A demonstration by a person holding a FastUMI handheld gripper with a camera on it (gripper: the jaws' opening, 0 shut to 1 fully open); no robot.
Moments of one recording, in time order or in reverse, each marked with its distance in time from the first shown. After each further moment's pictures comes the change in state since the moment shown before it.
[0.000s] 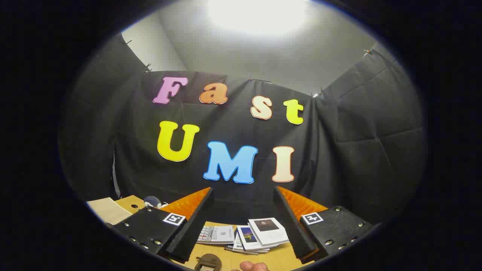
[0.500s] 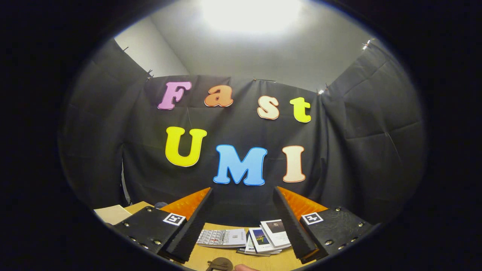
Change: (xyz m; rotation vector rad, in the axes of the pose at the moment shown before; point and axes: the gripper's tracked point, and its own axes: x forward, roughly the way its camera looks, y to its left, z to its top) arm 0.016 0.018 0.007 0.053 -0.014 0.088
